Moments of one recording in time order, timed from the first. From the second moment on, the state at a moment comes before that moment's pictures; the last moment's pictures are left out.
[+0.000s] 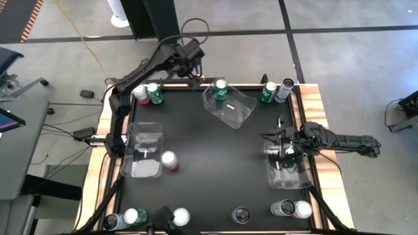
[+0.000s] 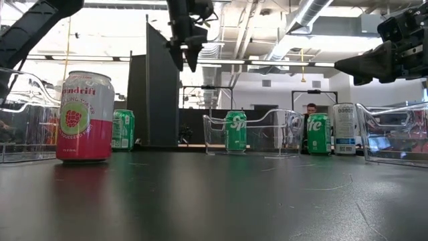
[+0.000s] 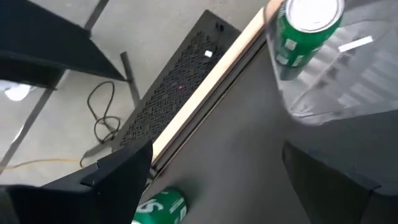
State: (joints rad) left arm 0.58 2.03 2.35 -1.43 -0.35 -0.01; right arm -0.09 0.03 0.00 0.02 -0.02 -0.11
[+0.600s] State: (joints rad) left arm 0.61 1.78 2.07 -1.08 -0.23 0.00; right arm -0.09 0.03 0.00 0.02 -0.02 -0.11
